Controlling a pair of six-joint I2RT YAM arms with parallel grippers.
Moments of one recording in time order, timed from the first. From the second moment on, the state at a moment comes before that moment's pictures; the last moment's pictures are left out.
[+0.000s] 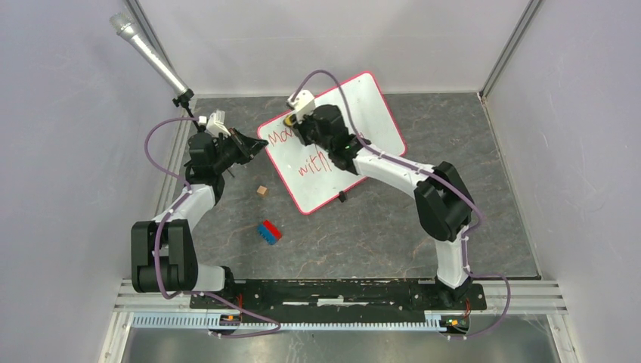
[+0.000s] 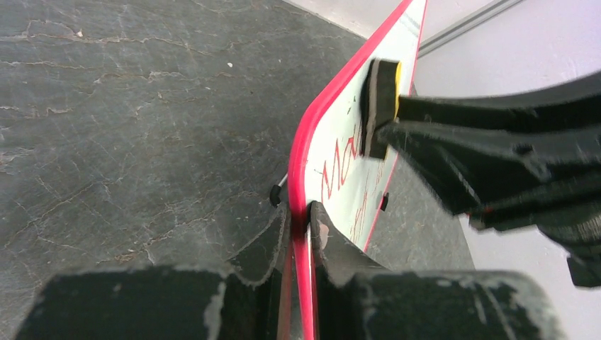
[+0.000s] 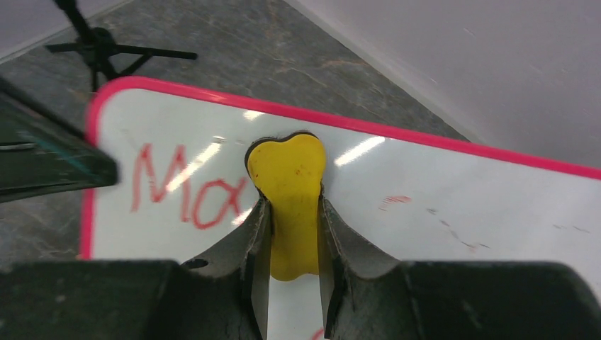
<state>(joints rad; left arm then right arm) 0.04 1.38 0.72 0.44 0.60 -0.63 0.74 1.98 1.56 0.19 0.06 -0.13</state>
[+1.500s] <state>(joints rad) 0.04 1.36 0.72 0.42 0.56 -0.63 0.82 1.95 1.44 0.31 0.11 0.05</state>
